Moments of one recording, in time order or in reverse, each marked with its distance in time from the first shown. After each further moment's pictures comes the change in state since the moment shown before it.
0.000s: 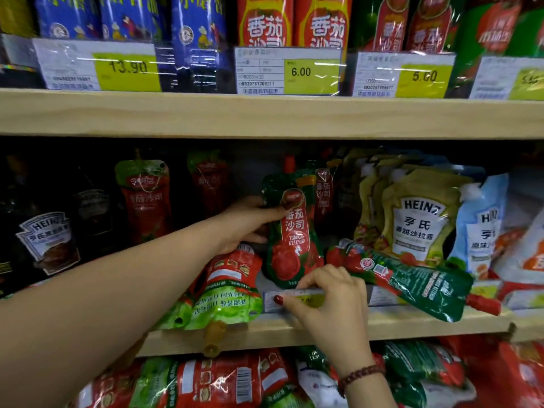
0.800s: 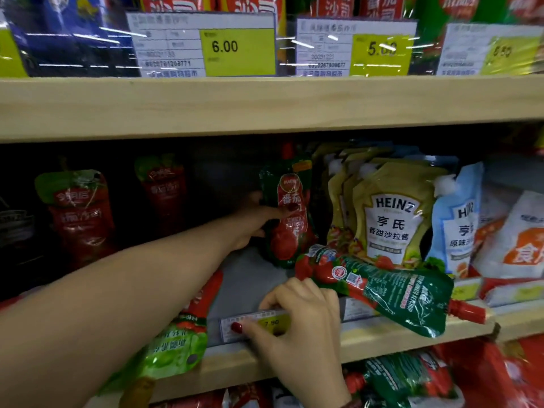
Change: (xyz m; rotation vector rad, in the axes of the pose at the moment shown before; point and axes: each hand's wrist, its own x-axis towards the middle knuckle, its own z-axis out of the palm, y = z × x) left_hand 0.086 -0.007 0.055 -0.028 0.026 -0.050; right_hand 0.003 0.010 0.006 0.031 0.034 -0.054
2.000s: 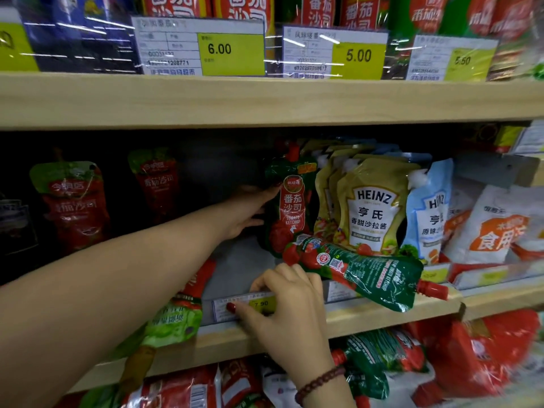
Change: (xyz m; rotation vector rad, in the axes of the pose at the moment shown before) left_hand -0.016 0.015 0.006 -0.042 0.004 -0.050; right_hand -0.003 -0.002 -0.006 -0.044 -0.080 0.004
